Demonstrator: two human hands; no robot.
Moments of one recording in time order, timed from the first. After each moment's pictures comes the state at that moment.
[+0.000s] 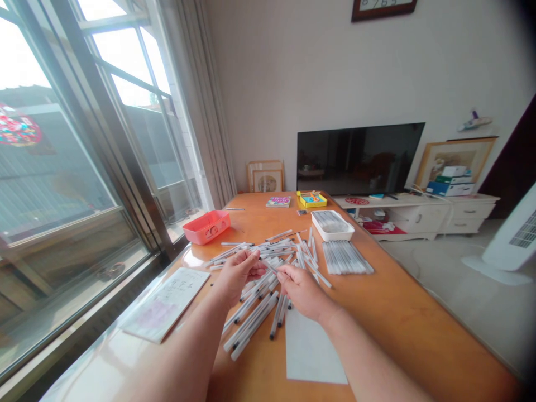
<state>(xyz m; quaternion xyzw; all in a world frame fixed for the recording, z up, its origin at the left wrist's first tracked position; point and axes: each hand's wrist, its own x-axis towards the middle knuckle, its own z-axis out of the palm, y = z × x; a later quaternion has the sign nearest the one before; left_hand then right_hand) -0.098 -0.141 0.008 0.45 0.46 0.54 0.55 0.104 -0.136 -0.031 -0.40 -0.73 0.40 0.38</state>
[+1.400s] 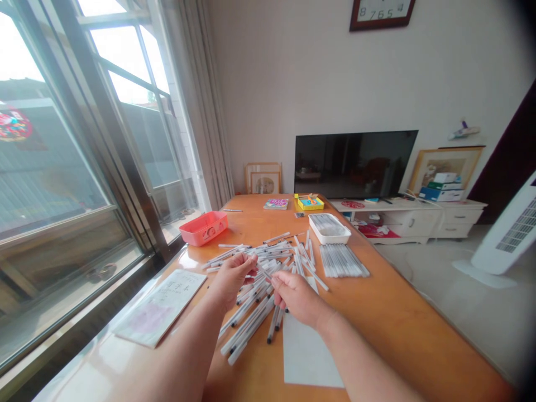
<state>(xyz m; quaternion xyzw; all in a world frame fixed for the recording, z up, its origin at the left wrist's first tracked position) -0.097 -0.145 0.017 0.45 0.51 0.53 0.51 0.097 -0.146 -0.022 -0.36 -0.70 0.50 0.36</state>
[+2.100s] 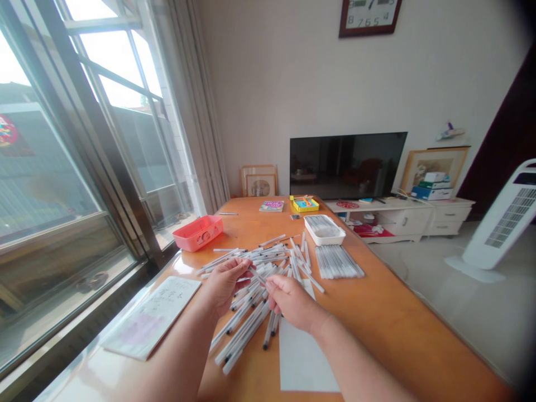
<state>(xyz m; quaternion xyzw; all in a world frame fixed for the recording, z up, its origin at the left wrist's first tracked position) -0.100 -0.143 0.019 0.43 0.47 0.54 0.55 0.096 -0.145 -0.026 -0.36 -0.70 0.49 0.36</state>
